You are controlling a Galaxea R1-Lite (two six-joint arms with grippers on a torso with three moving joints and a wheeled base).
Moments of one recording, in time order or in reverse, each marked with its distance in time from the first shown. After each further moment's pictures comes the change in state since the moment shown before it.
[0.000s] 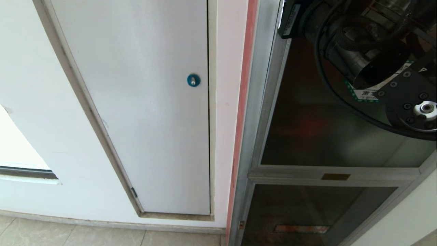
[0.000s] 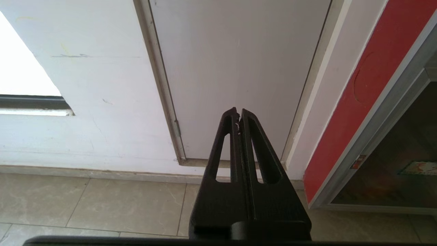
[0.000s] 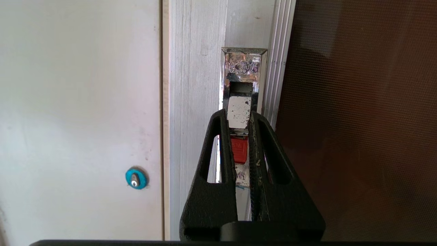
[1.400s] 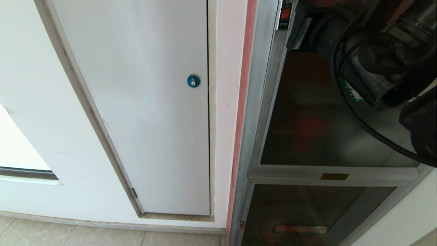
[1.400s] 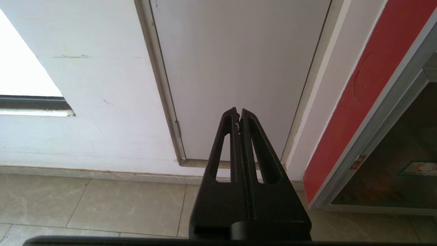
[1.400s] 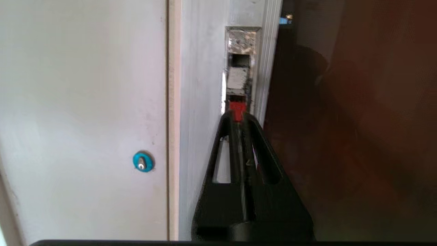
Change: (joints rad) left arm 0.000 0.000 0.000 0.000 0.000 0.000; right arm 0.027 -0.083 0.192 -0.097 -0.046 -0.005
